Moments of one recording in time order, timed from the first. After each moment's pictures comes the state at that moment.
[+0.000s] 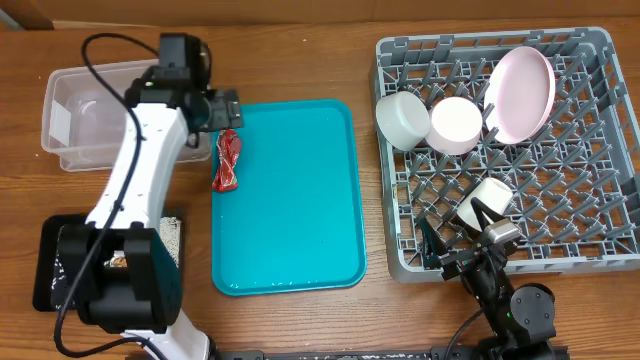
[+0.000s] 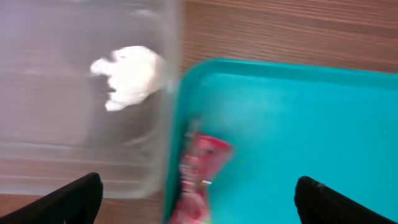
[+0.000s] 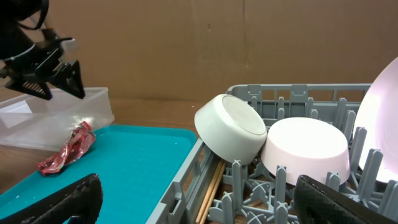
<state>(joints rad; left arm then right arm) -0.03 1.83 1.55 -0.84 -0.07 -0.20 0.26 0.01 0.02 -0.01 -0.12 0.12</state>
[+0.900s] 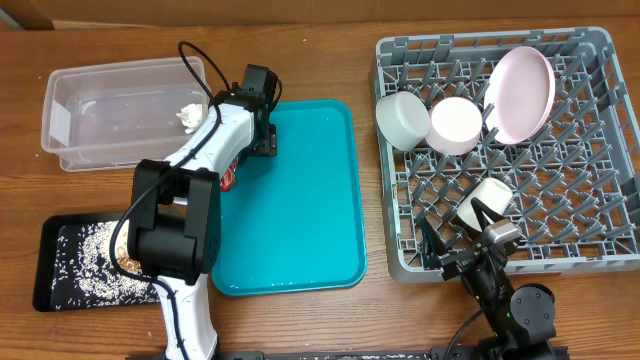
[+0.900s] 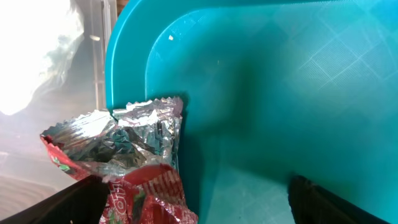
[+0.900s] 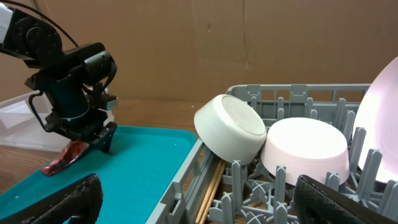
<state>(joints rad) -0.23 2.13 1.52 -0.76 -0.38 -0.26 0.26 0.01 0.02 -0.01 -0.12 0.12</state>
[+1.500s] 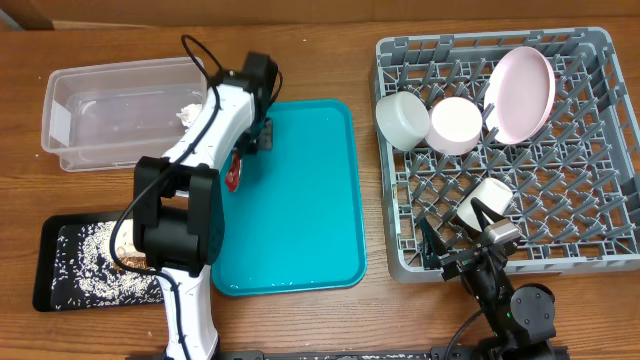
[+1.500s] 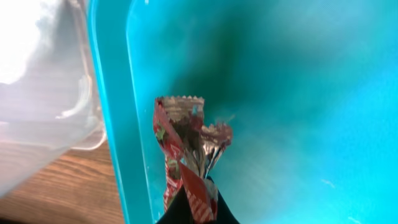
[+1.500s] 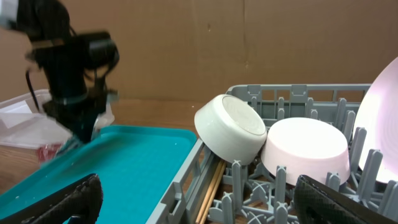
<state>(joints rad) -0.23 2.18 1.75 -1.09 -0.26 -0.26 0.26 0.01 0.02 -0.01 -0.12 0.12</state>
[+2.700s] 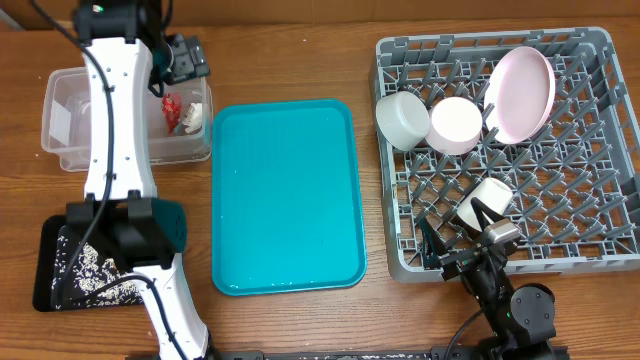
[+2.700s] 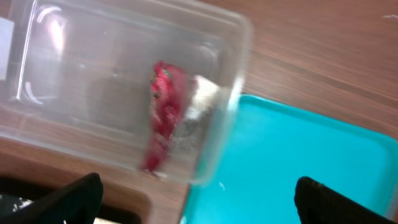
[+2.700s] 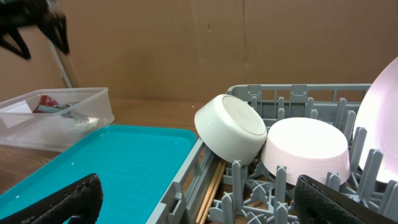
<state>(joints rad) 0.05 2.18 2.50 -1.52 -0.07 -0.31 0.26 0.01 0.02 -0.01 -0.12 0.12</state>
